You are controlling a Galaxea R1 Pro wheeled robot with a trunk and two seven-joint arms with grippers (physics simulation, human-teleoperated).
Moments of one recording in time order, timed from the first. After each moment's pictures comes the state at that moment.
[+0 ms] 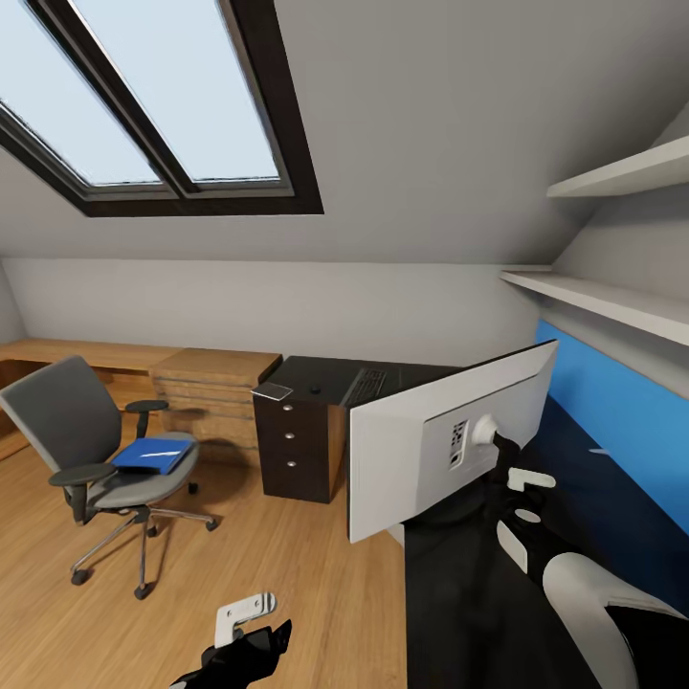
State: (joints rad) left arm 0.13 -0.16 -0.09 -1.61 0.30 0.66 0.20; right arm -0.85 -0.12 -0.10 -0.18 -0.03 -0.20 -0.24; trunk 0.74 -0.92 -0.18
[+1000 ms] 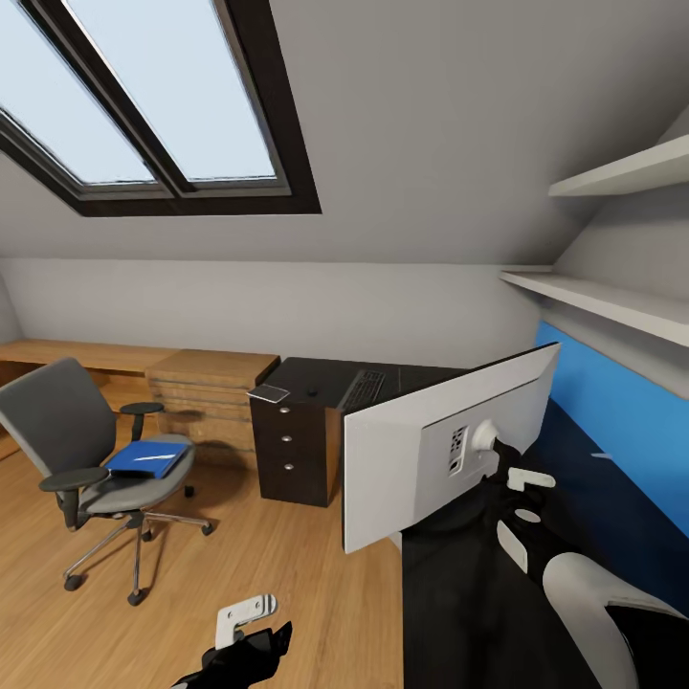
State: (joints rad) left arm 0.13 -0.16 -0.09 -1.60 0.30 0.66 0.20; right arm -0.85 -0.12 -0.10 -0.18 -0.03 -0.20 -0.24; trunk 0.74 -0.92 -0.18
